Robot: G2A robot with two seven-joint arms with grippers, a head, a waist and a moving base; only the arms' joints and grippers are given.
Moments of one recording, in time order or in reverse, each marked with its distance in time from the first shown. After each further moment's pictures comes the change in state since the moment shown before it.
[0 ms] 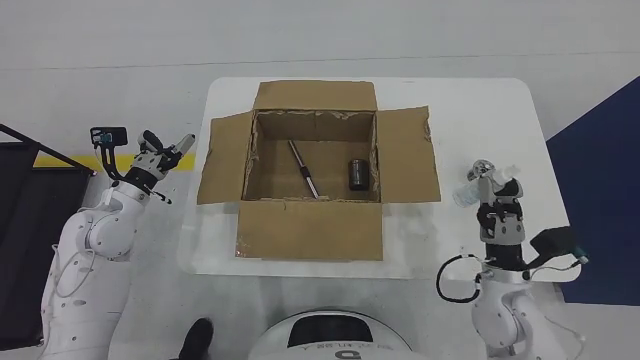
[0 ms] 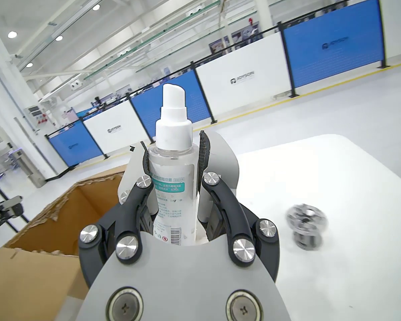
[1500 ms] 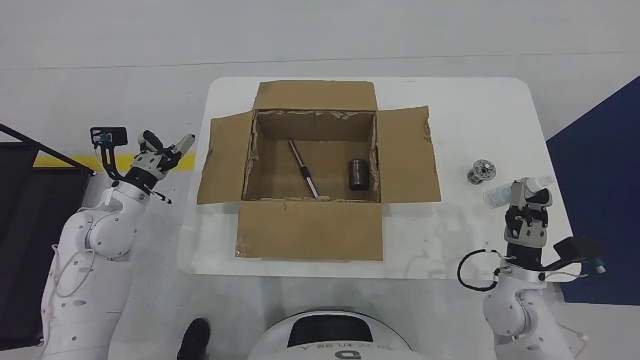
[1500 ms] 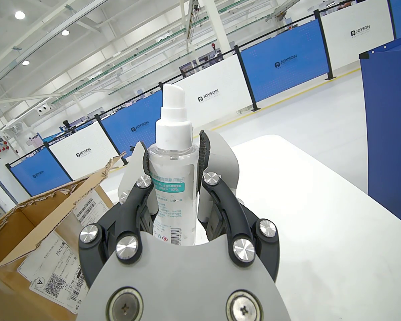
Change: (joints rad) left arm 0.000 0.000 0.000 0.000 0.000 0.000 0.000; right arm 0.116 0.001 0.058 0.226 0.041 -0.048 -0.103
